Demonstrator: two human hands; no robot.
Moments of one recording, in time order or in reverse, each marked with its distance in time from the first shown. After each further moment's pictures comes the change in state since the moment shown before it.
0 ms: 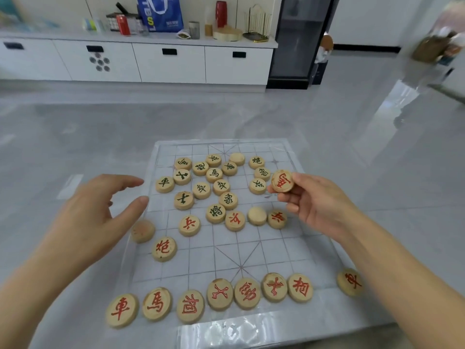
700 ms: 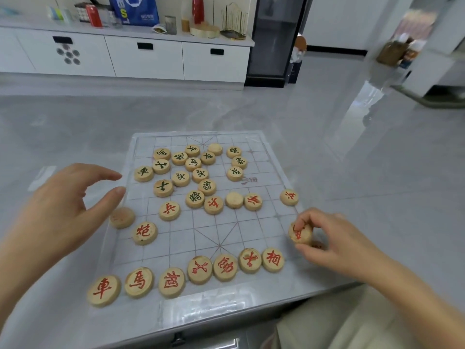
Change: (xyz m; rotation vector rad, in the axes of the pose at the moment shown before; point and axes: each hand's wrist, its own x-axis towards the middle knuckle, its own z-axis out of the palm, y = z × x) left_hand -0.010 -0.006 -0.004 0.000 -0.003 0.119; right_hand -0.103 0.030 -0.055 -1.319 -0.017 -0.380
